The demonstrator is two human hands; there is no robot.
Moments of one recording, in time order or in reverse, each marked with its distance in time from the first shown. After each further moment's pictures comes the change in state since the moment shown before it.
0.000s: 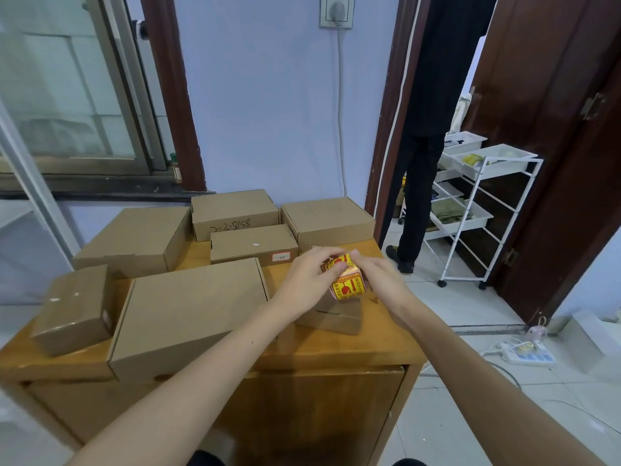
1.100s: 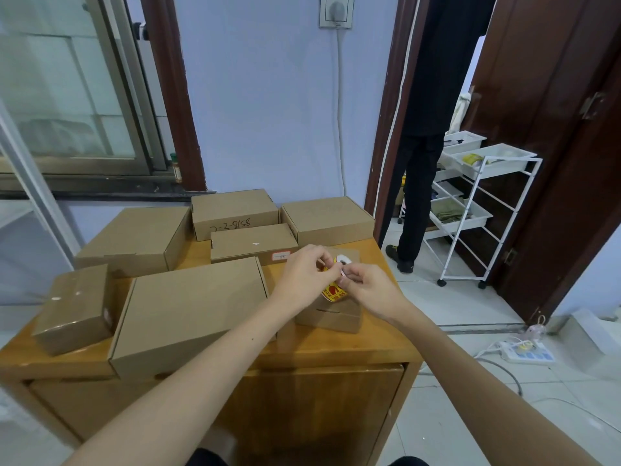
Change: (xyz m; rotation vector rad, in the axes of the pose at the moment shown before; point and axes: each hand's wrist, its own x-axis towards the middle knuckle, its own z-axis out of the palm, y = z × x) left_hand -0.001 0.008 -0.003 0.105 0.080 -0.123; right_hand -0.001 0.008 0.010 -0.262 -0.095 -0.170
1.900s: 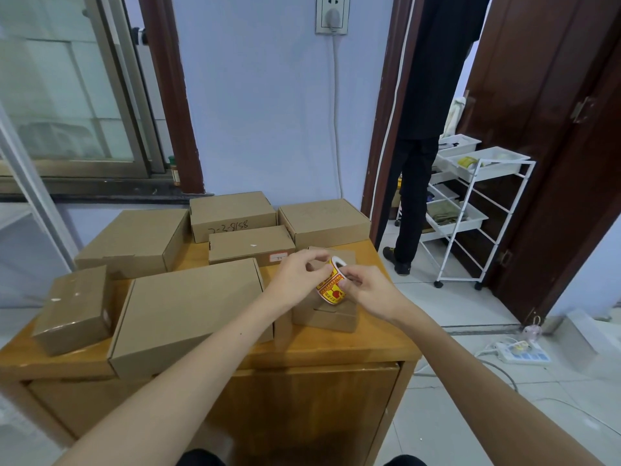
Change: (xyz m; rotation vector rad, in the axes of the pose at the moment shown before) left_hand -0.005 -0.002 -0.011 -0.140 -0.078 -0.019; right_hand -0.002 0.007 -0.006 -0.109 -0.051 -0.005
